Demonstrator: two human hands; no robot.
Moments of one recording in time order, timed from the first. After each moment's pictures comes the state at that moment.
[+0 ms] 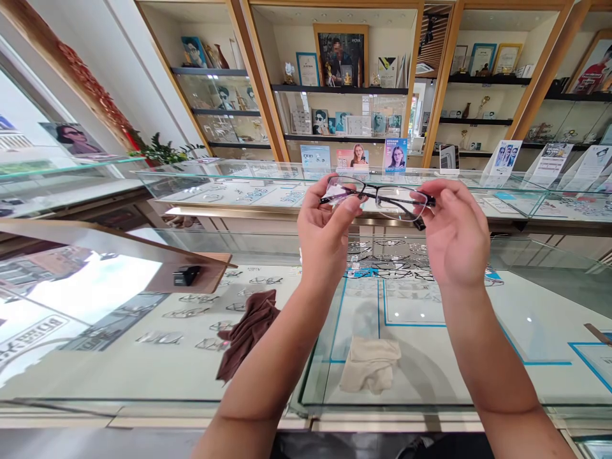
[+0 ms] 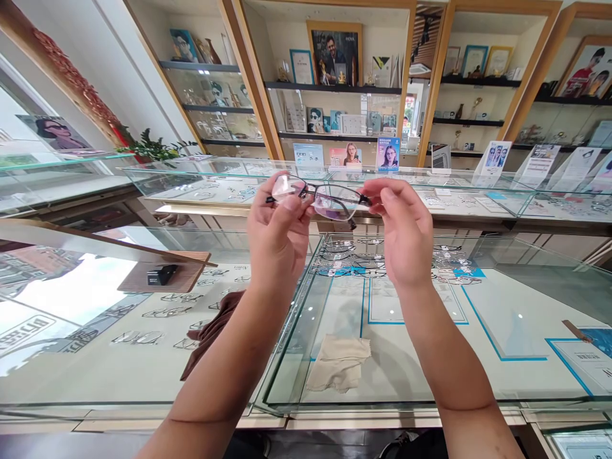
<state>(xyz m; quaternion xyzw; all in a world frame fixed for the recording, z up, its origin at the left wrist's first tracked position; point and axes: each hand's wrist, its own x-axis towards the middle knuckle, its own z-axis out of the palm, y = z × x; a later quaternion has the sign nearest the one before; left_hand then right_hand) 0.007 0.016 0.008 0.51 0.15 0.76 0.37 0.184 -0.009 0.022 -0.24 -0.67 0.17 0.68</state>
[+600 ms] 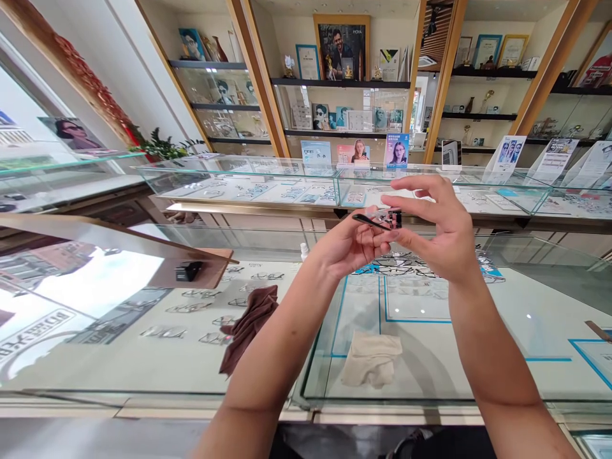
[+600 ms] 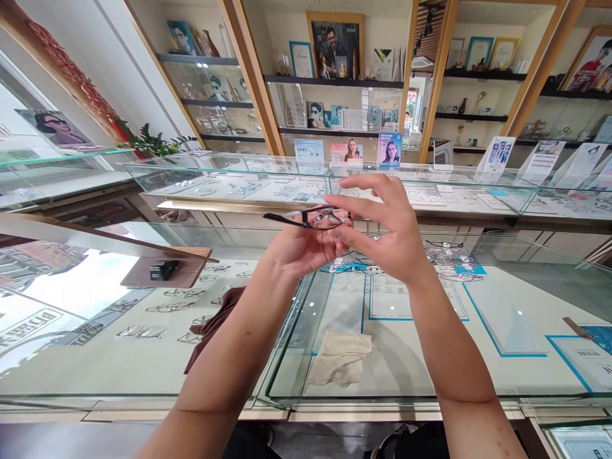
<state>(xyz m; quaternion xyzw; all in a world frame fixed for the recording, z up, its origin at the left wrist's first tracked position) 0.008 0.011 0.016 0.42 0.18 0.47 0.76 0.190 -0.010 0.031 -0.22 -0.81 -0.07 0.54</state>
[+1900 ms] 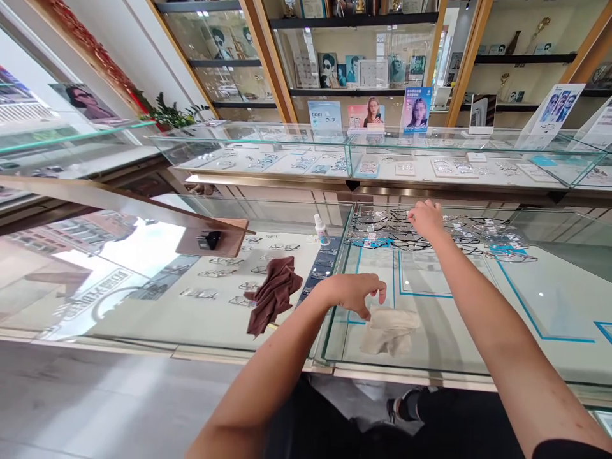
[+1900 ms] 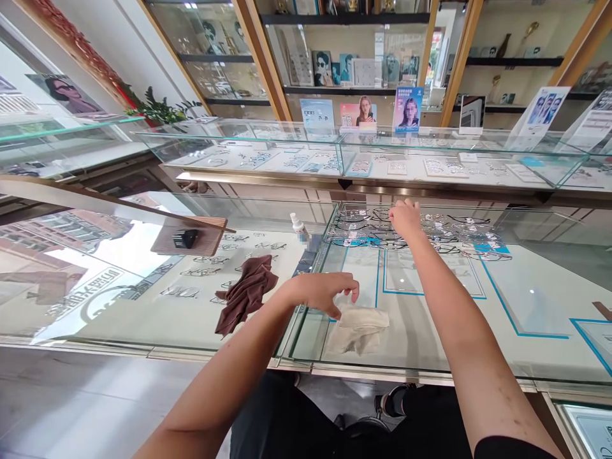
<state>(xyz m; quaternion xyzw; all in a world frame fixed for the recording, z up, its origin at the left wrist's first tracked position) -0.035 -0.007 -0.092 0.87 0.35 -0.14 0.33 0.211 0.142 -0.112 -0.61 -0.78 -0.04 0.11</state>
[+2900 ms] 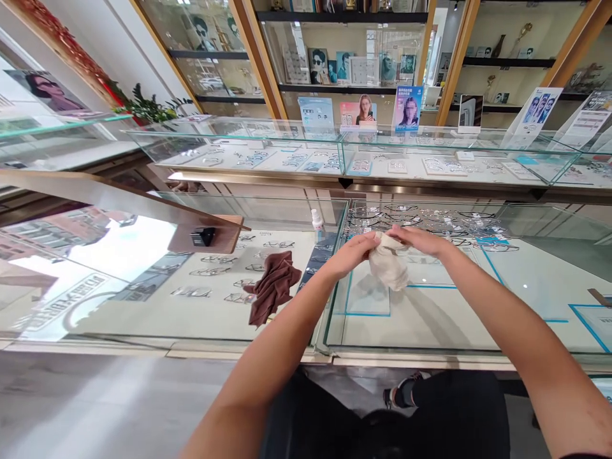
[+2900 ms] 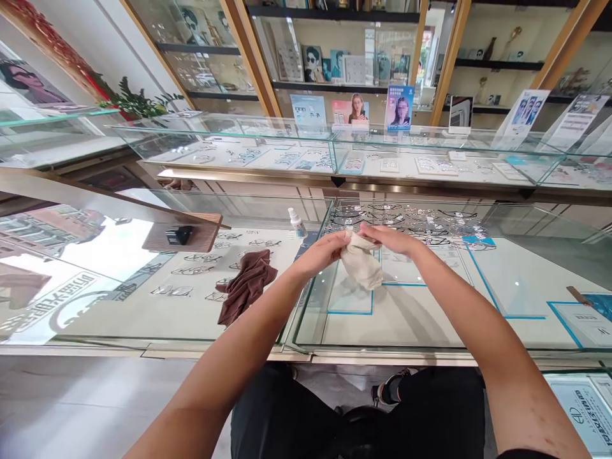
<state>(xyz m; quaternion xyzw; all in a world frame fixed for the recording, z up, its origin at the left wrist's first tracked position) -0.019 0.017 -0.107 0.57 0.32 0.39 0.65 0.196 0.046 -0.080 -0.38 -0.71 0.55 0.23</state>
